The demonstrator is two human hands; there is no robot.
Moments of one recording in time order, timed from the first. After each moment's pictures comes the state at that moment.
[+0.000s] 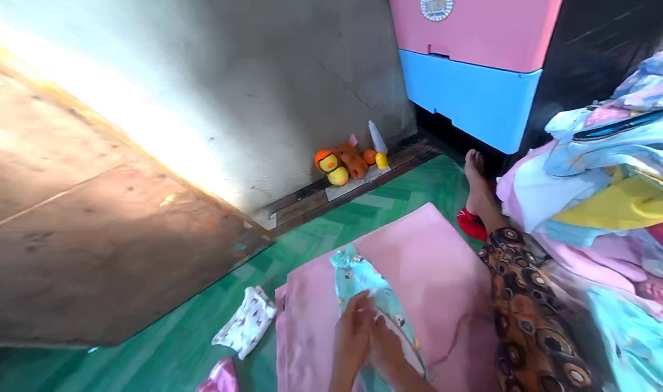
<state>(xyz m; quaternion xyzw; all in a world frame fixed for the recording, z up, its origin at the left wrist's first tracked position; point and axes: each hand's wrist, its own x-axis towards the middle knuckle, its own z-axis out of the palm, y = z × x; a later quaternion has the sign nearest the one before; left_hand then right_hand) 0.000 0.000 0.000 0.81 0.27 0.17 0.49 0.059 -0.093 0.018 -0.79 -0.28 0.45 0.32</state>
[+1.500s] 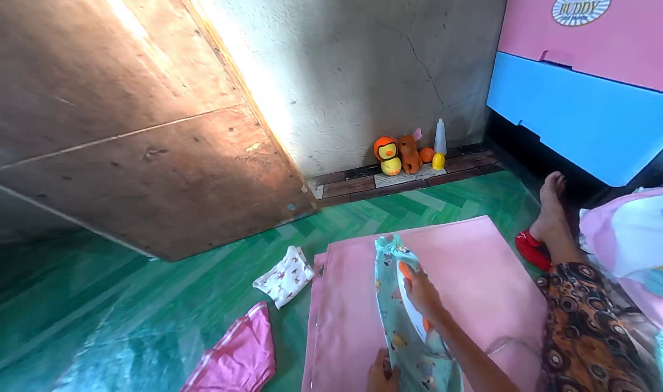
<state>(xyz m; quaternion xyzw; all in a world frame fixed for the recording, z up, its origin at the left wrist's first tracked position) -0.114 0.001 -0.143 0.72 0.46 0.01 0.52 0.117 0.008 -0.077 -0.85 -0.35 0.32 0.24</state>
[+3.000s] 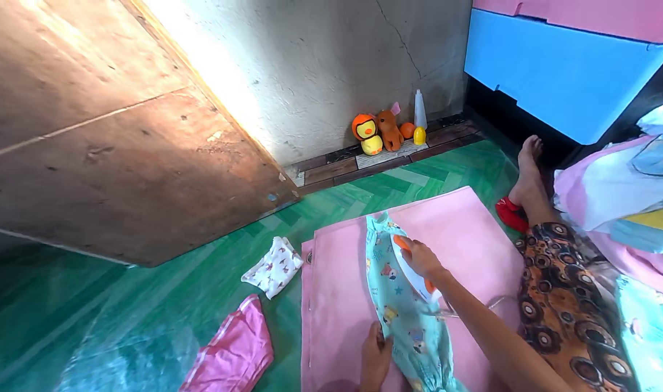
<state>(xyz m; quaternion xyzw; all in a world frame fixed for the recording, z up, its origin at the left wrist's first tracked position) -0.110 0.001 -0.146 0.74 0.47 0.03 0.48 0.160 -0.013 -0.078 -0.83 -0.39 0.32 0.25</state>
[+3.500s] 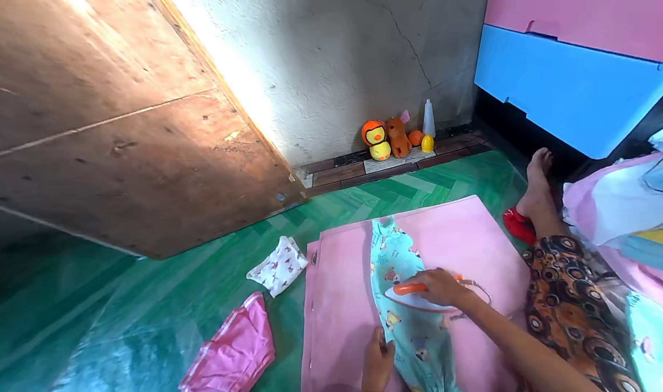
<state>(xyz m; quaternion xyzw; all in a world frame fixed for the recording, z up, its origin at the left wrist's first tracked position) -0.110 0.001 -0.144 0.74 0.47 0.02 0.49 0.153 -0.059 -0.070 -0.72 -0.60 0.34 0.11</state>
